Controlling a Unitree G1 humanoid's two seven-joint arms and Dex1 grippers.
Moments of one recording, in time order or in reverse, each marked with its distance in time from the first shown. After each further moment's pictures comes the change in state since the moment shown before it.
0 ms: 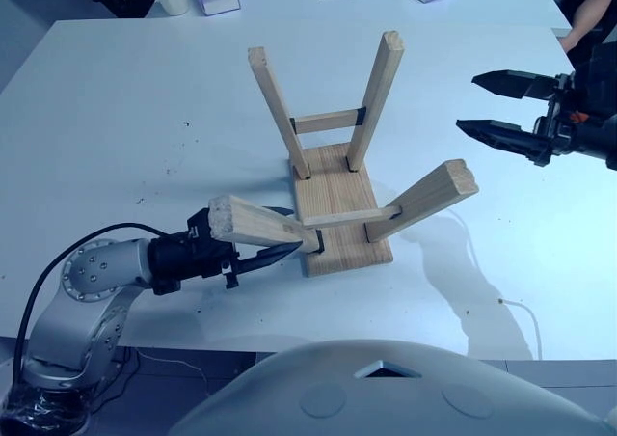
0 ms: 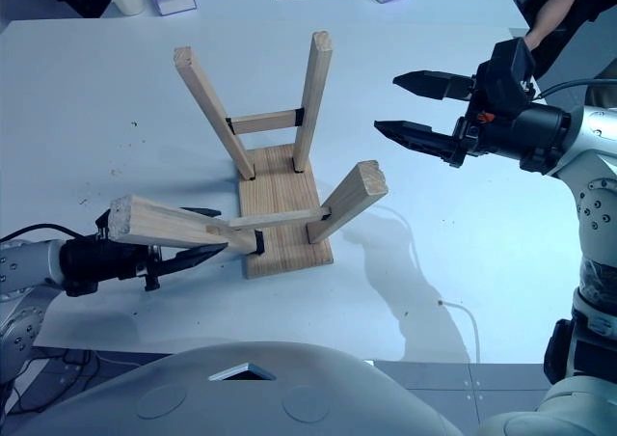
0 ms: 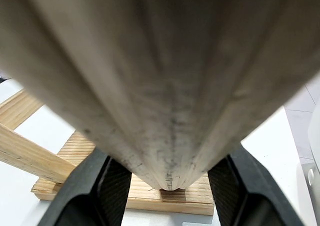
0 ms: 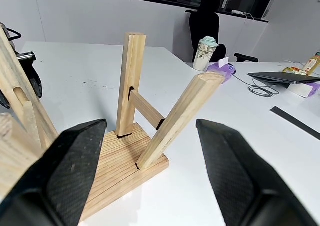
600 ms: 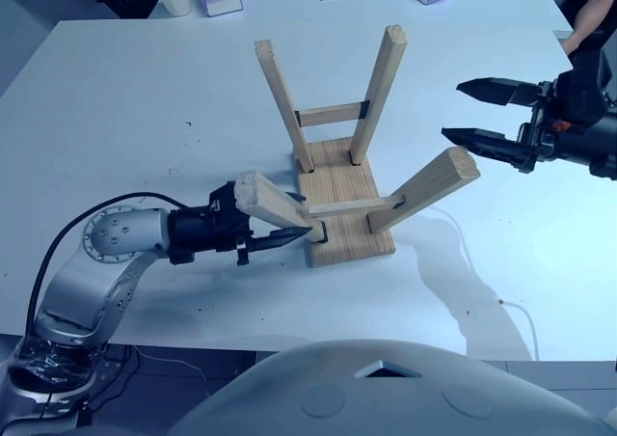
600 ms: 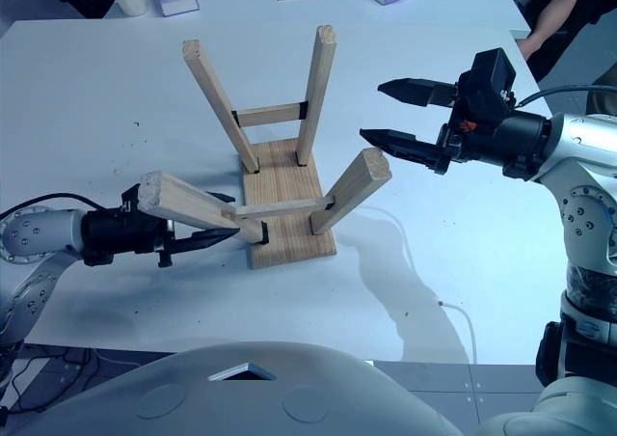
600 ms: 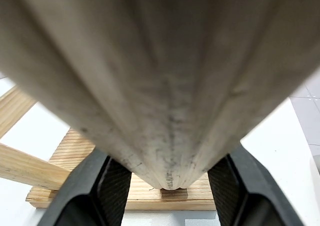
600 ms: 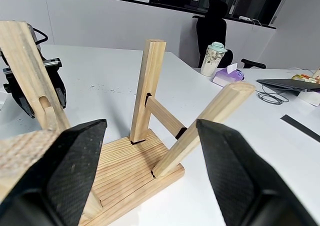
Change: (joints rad) left arm -0.230 0.068 -0.141 0.080 -0.009 0.104 0.024; right arm 0.024 0.040 0.027 -0.056 0.002 -0.002 -0.030
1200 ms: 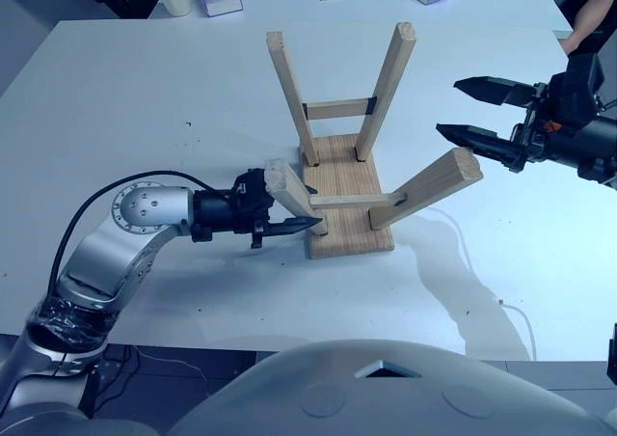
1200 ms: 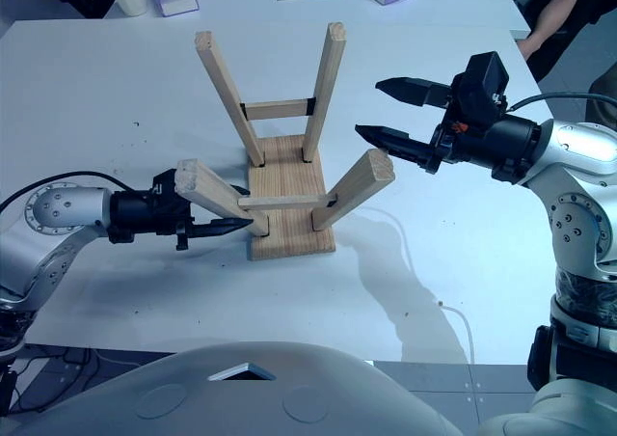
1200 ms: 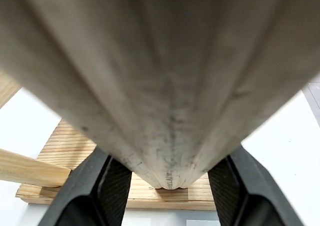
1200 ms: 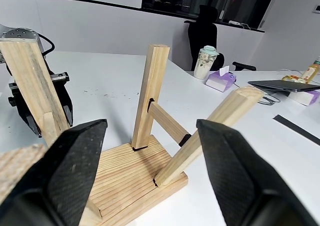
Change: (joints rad) left arm -0.190 0.017 -0.168 0.097 0.058 0.033 0.024; right arm 0.008 0.035 0.009 -0.016 -0.006 -0.013 -0.063
